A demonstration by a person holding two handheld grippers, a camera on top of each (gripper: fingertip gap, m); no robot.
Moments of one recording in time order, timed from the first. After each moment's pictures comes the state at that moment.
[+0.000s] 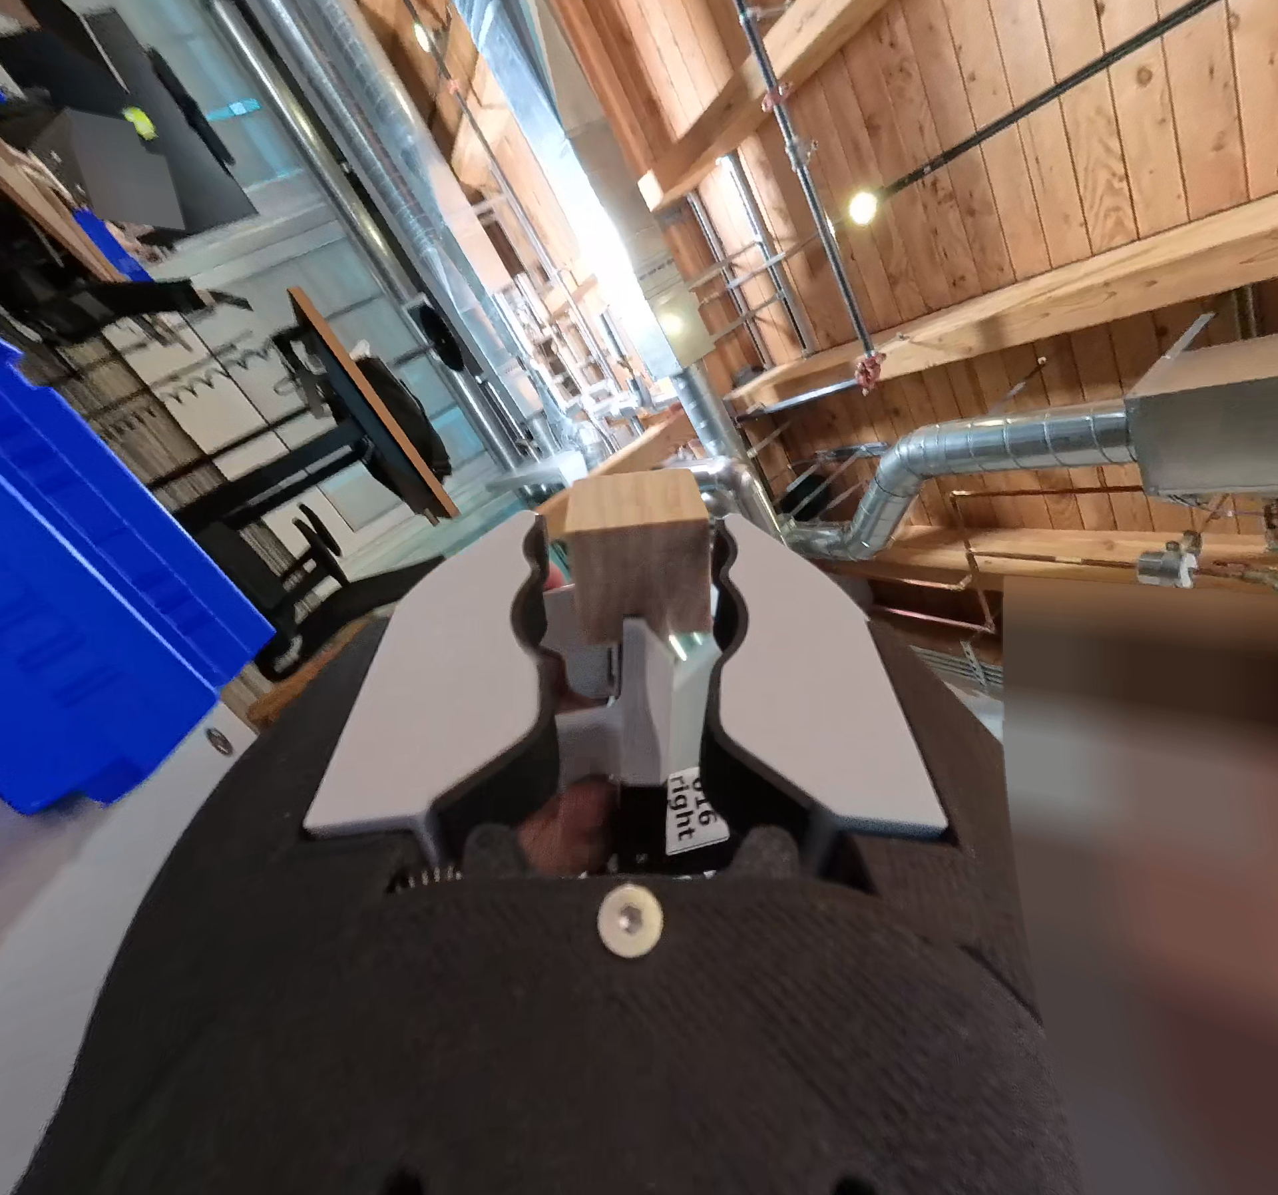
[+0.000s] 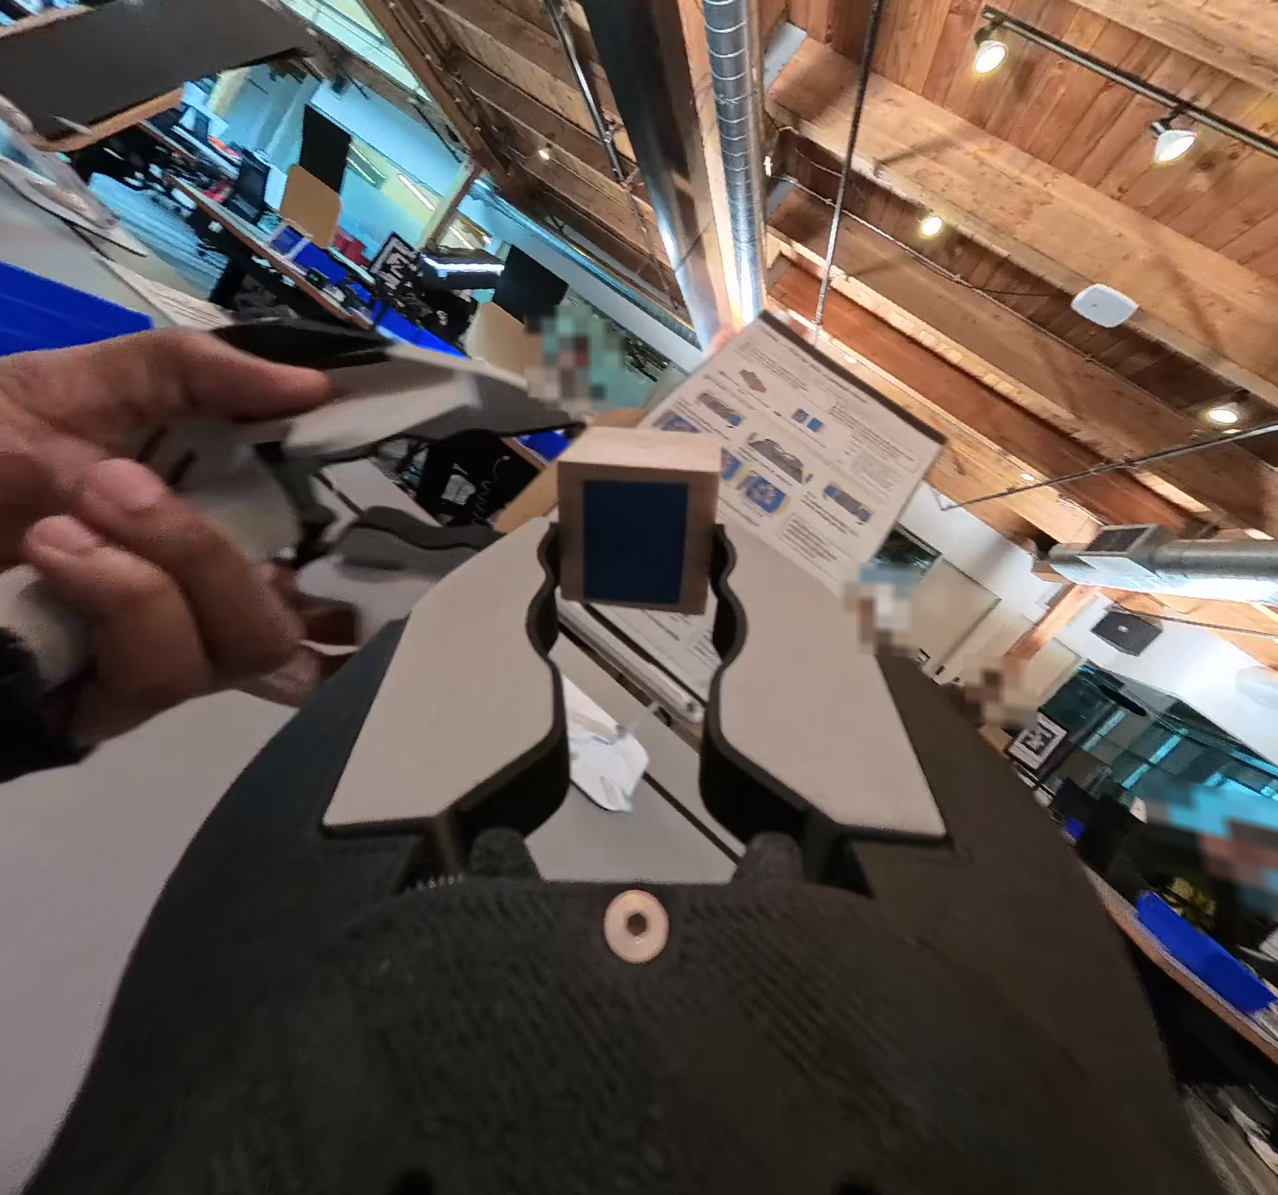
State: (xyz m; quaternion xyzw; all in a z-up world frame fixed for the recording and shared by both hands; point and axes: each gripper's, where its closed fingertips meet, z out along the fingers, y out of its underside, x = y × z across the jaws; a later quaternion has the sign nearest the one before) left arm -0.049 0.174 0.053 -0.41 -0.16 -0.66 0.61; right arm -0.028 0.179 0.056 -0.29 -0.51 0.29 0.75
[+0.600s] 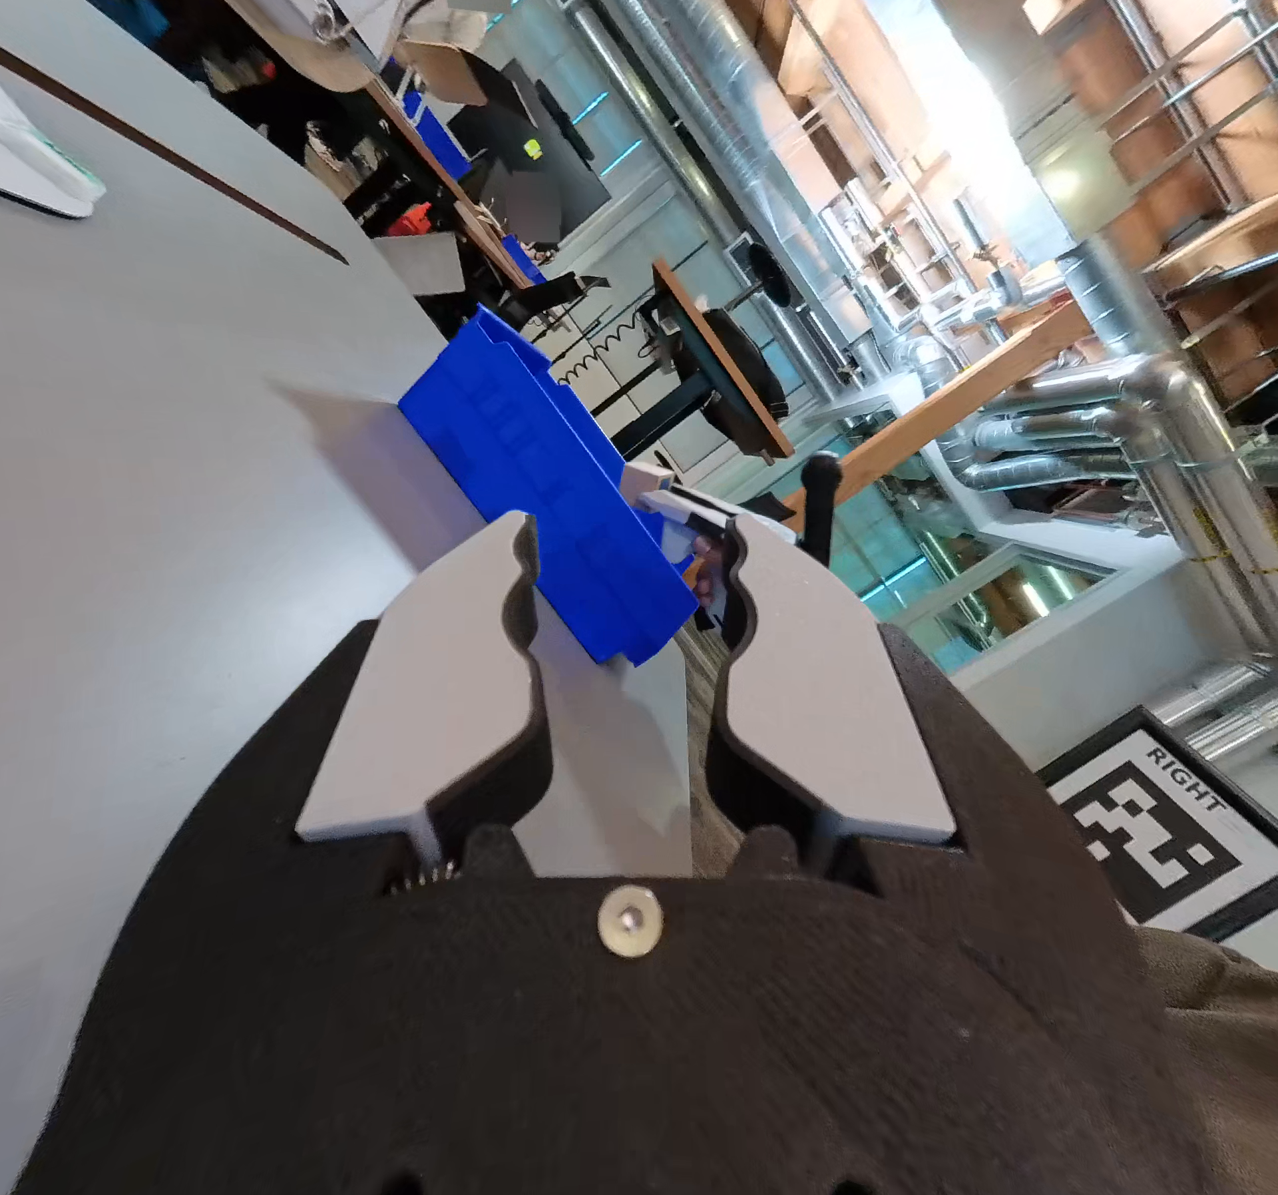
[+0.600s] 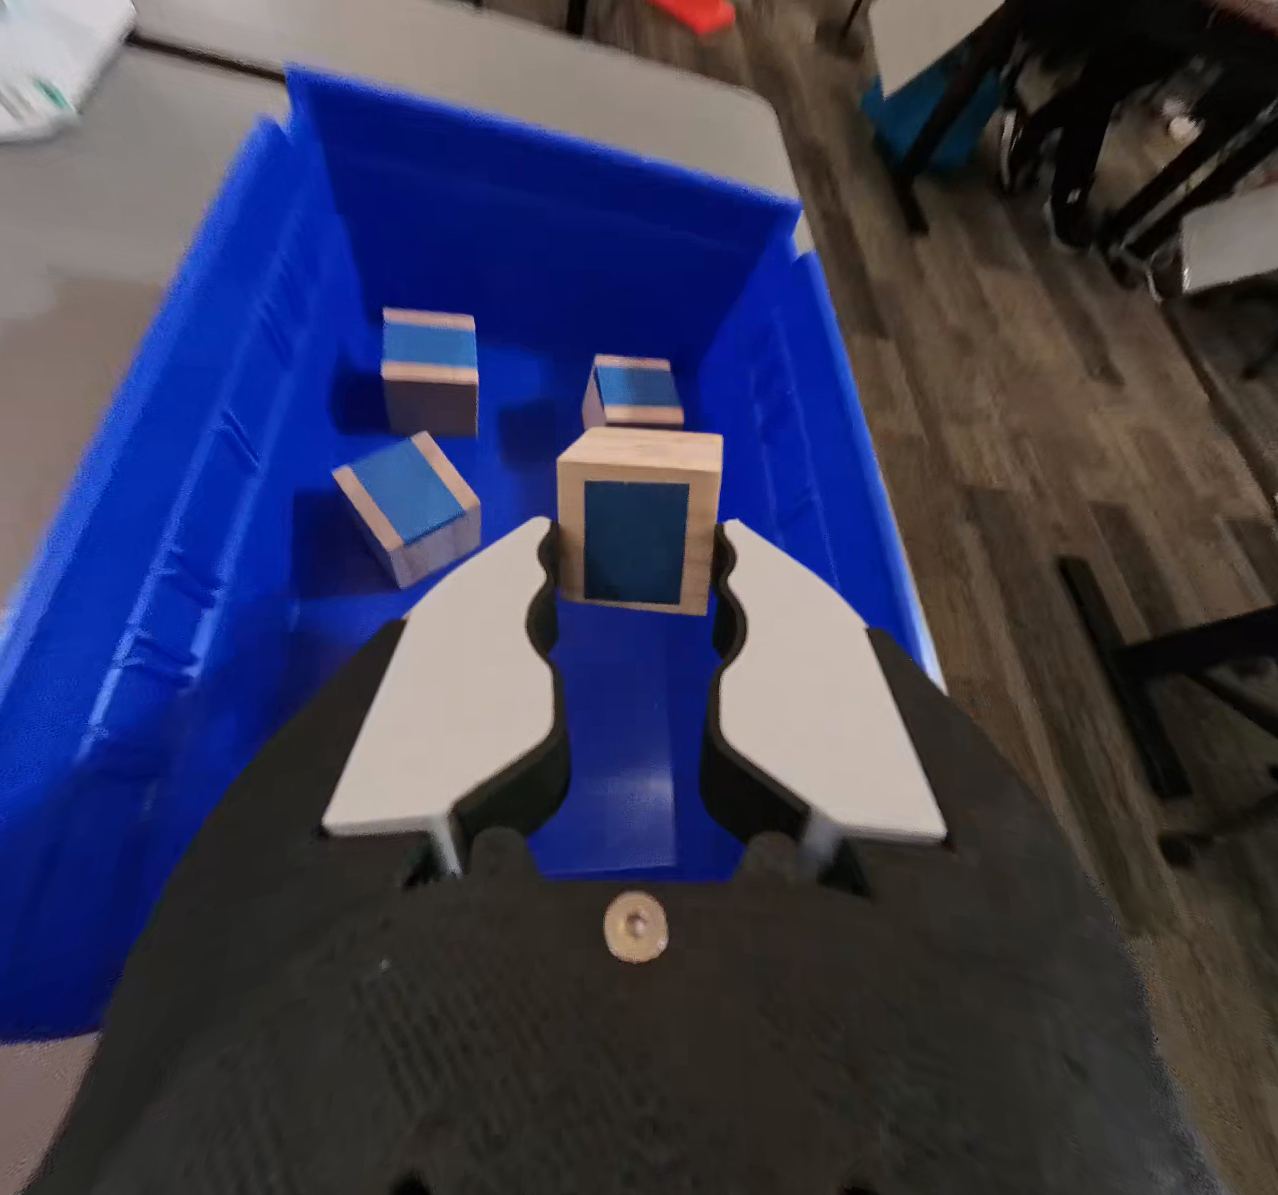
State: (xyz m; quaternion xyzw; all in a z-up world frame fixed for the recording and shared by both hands) left arm -0.124 0.216 -0.087 -0.61 -0.19 -0.46 0.62; right arm 0.118 0.512 -0.116 -0.77 -0.40 0.09 0.49
